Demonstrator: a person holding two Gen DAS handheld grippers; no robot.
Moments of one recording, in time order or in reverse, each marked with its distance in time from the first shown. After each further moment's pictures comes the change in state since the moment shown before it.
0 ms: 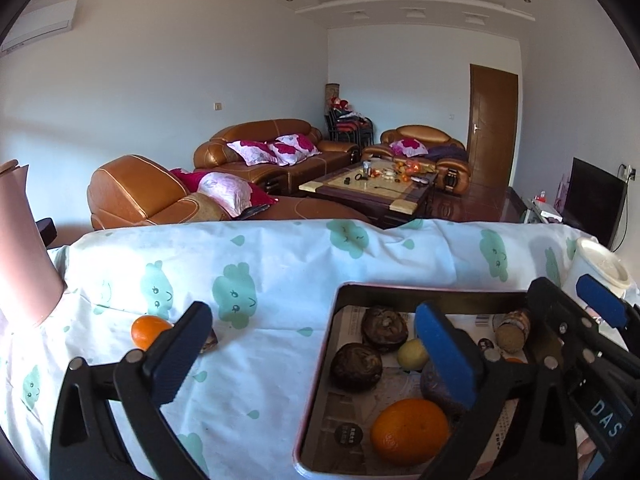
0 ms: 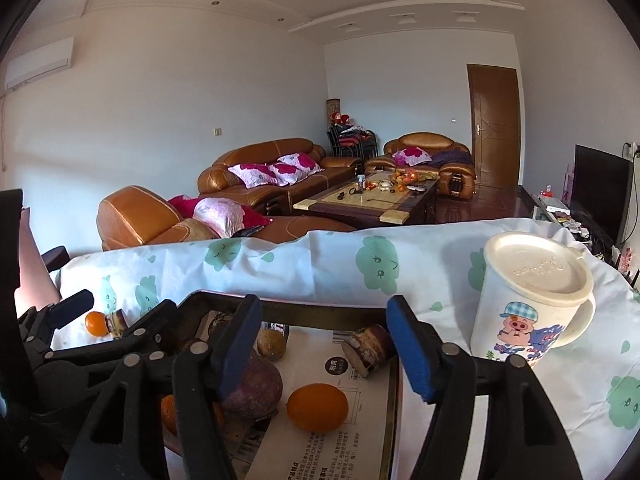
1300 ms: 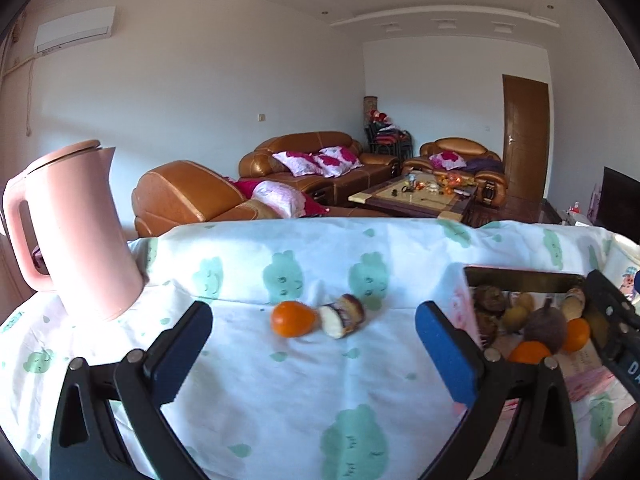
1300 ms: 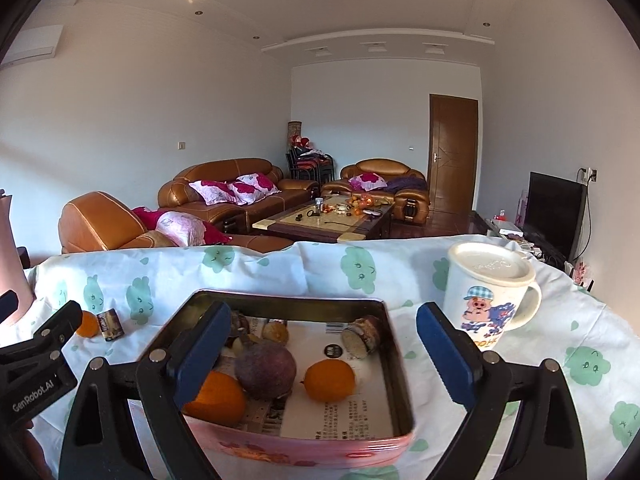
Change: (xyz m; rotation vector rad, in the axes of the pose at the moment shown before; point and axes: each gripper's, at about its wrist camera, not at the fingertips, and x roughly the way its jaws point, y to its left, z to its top) left arm -0.035 0.099 -0.021 -0.020 -0.029 0.169; right arm -0.034 0.060 -0.020 -0.038 -0.053 -0.145
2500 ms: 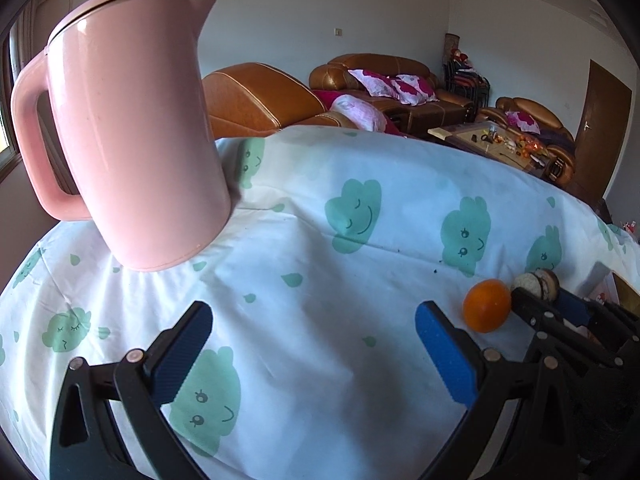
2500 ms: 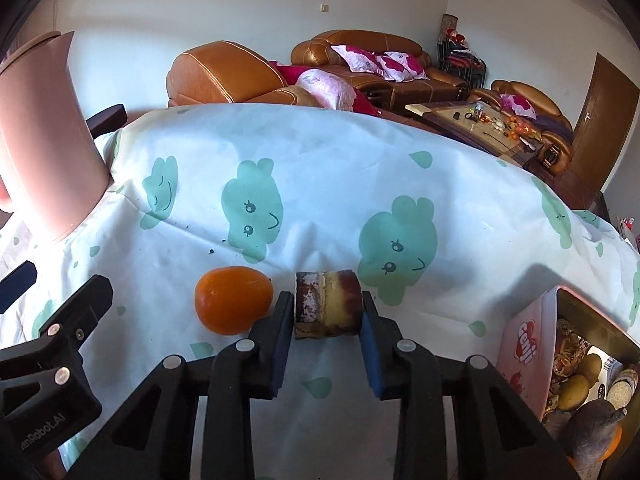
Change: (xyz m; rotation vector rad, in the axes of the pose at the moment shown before) left arm 0.079 0.115 -0.010 -0.177 0.320 0.164; right arm 0.113 0.199 -0.012 -0.302 0.452 0.396
